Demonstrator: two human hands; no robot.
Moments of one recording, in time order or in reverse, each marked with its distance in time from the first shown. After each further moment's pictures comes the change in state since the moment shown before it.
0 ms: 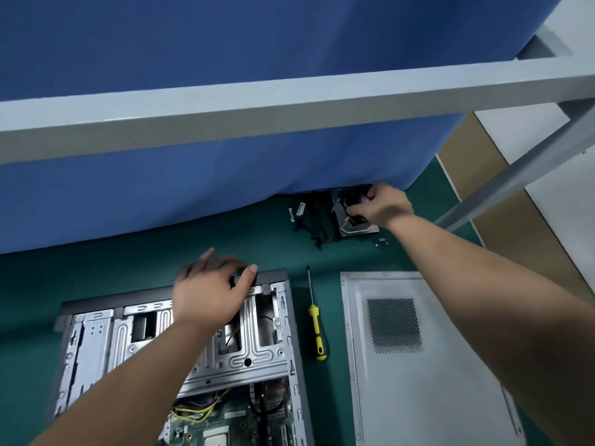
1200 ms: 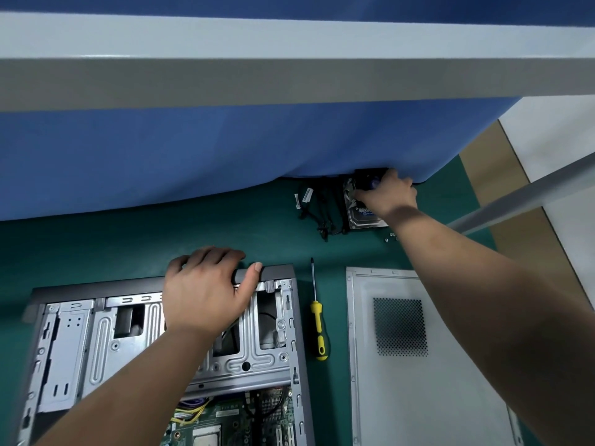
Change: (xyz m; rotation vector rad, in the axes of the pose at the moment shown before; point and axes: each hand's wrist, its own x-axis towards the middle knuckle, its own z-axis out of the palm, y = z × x) left_hand 0.002 -0.010 0.031 0.118 0.344 0.121; right_hand 0.039 -0.008 0.043 -0.030 0.121 0.138
